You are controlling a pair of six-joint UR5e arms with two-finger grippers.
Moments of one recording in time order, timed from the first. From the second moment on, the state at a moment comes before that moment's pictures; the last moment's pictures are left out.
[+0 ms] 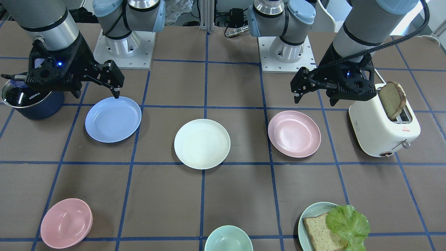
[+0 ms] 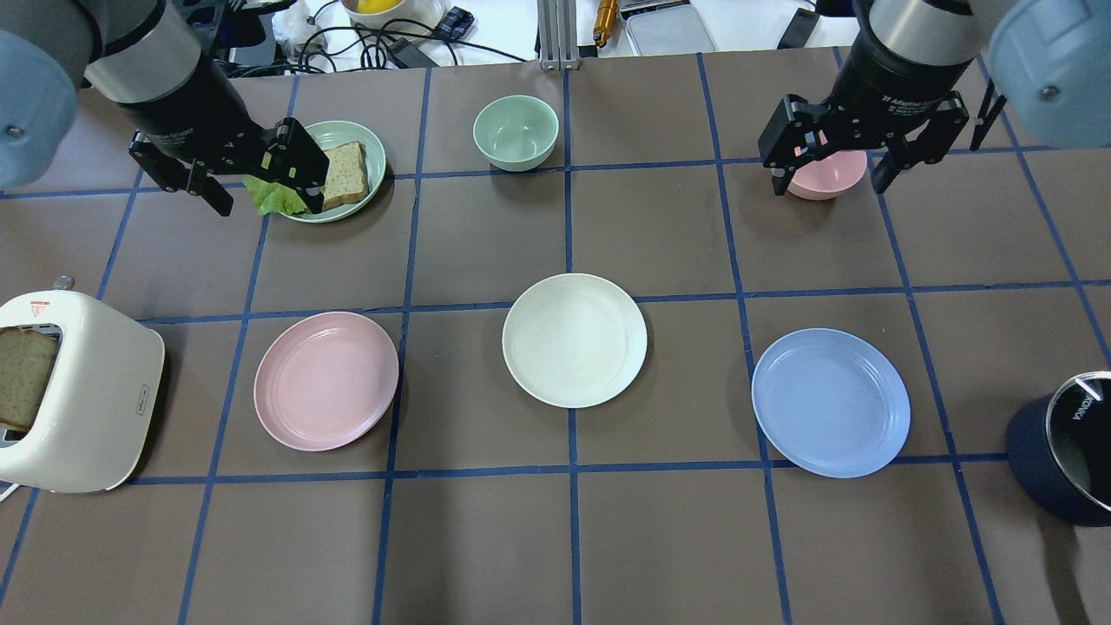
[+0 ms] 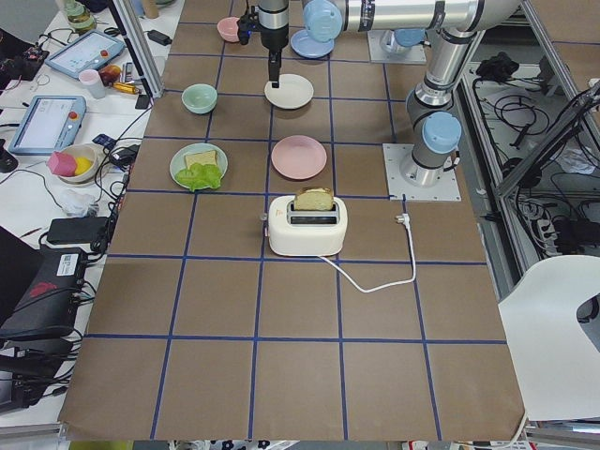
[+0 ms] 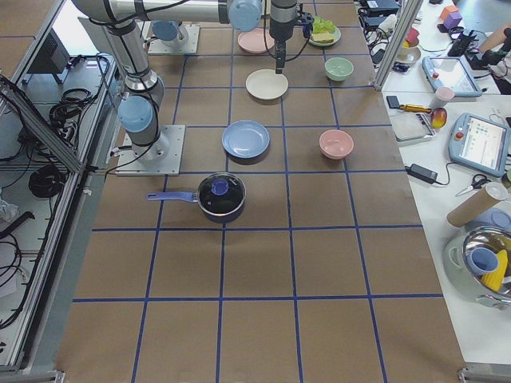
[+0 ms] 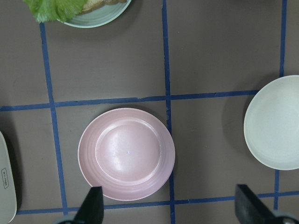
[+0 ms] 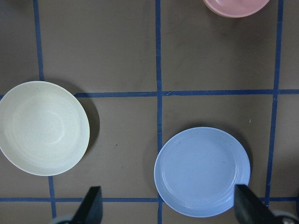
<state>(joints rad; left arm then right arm) -1.49 -1.60 -1.56 -1.56 1.54 0.12 1.54 -1.55 1.56 -1.58 -1.54 -0.03</state>
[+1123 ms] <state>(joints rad) -1.49 -1.64 -1.59 -1.51 1.54 0.13 1.53 -1.55 1.57 -1.59 -1.54 -0.03</state>
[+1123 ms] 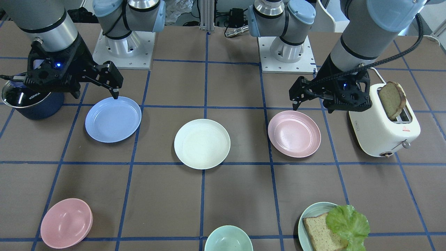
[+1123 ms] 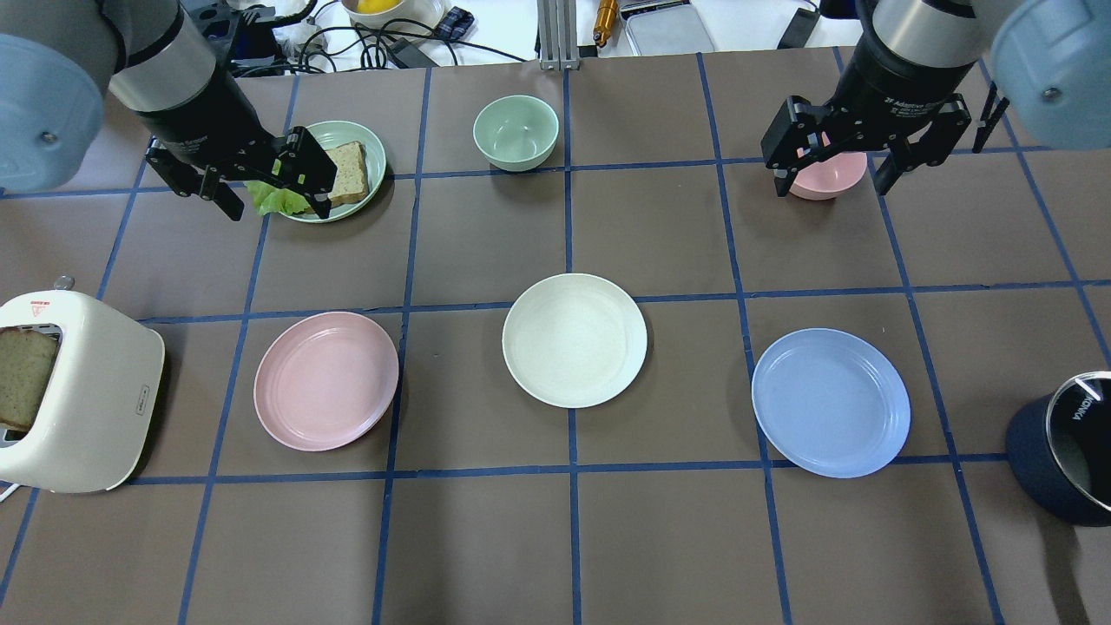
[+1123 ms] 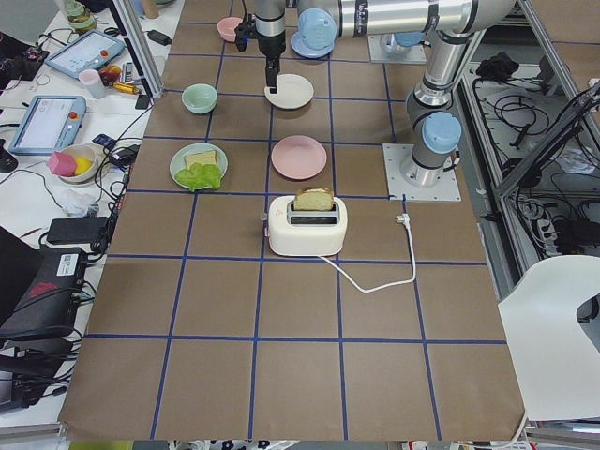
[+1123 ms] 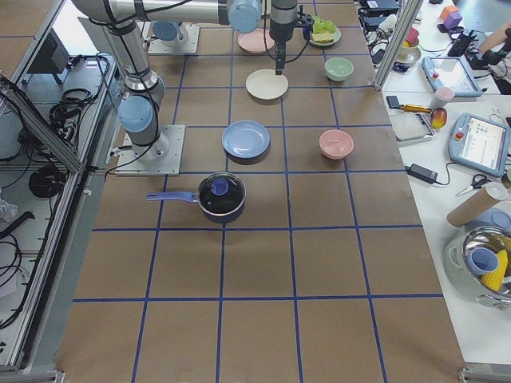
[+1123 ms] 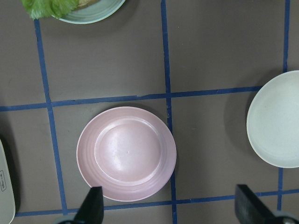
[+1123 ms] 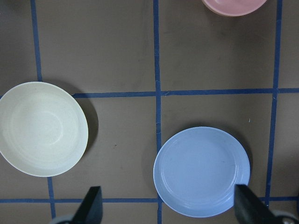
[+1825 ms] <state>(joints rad) -1.49 -1.67 -1.85 -1.25 1.53 0.11 1.53 -1.55 1.58 -1.59 -1.54 -0.02</state>
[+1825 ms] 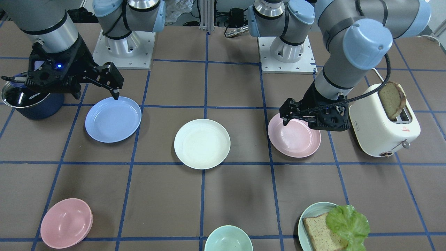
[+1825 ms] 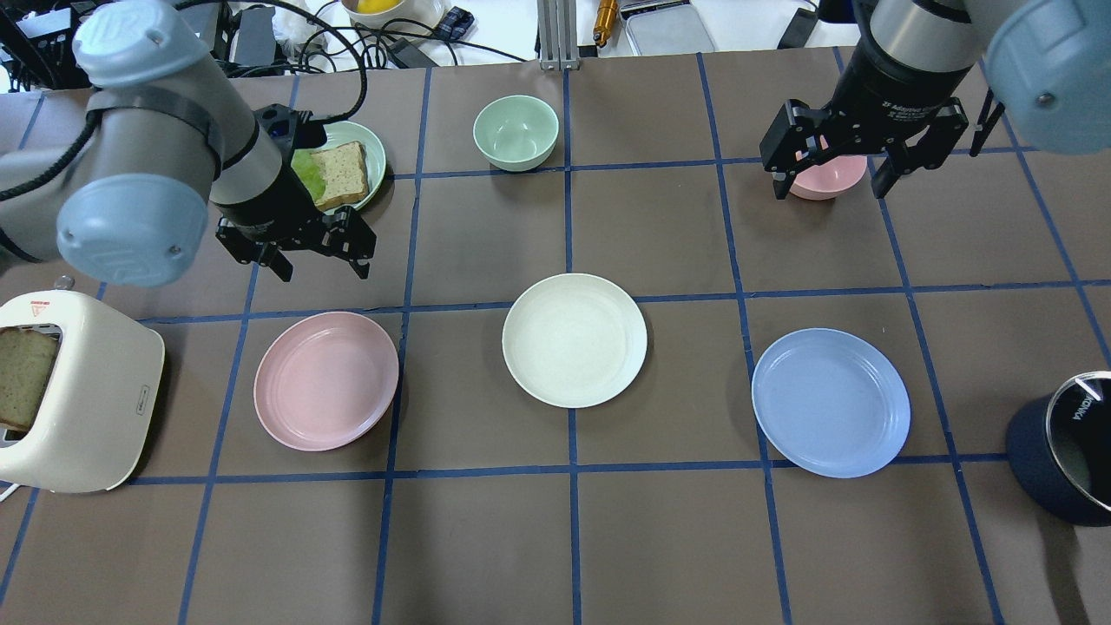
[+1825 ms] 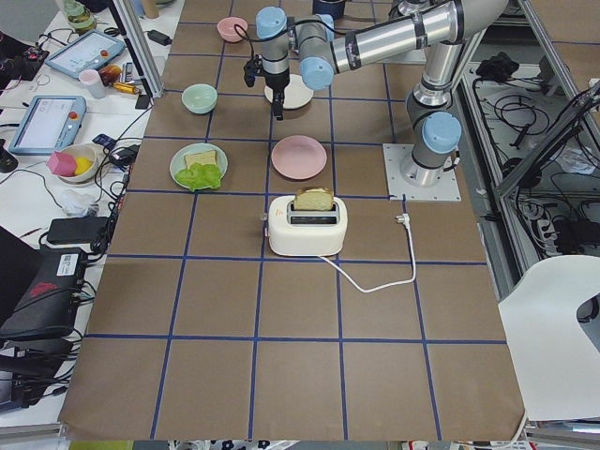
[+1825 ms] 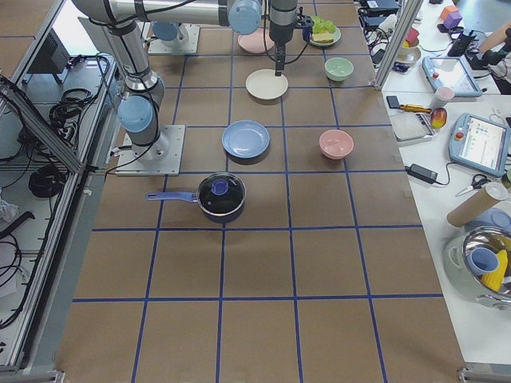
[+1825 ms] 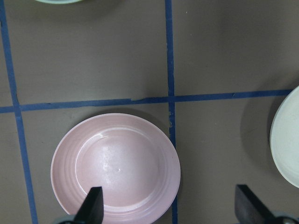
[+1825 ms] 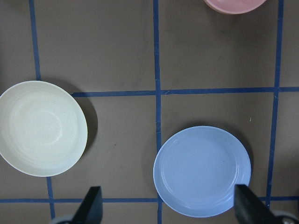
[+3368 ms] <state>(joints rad) -1.58 -1.74 -2.01 -1.12 1.54 0.00 1.09 -1.54 2.22 -2.13 -1.52 -0.48</state>
